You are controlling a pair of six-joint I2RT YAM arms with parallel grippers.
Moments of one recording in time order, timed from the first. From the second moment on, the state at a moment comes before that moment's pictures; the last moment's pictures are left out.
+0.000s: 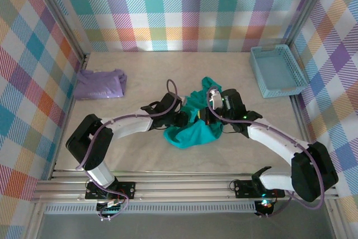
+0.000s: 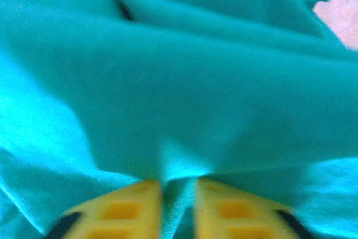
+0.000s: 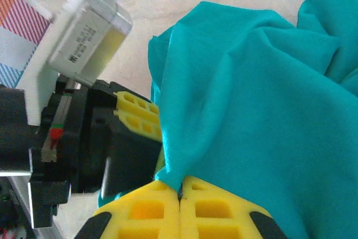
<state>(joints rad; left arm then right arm) -0.75 1.67 1.00 -0.20 0.12 -0.47 0.53 1.26 0.74 -0.16 -0.39 0.39</state>
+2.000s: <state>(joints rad) -0.62 1.27 1.04 -0.44 0.01 -0.49 0.62 1.24 0.78 -0.03 -0.78 0.19</state>
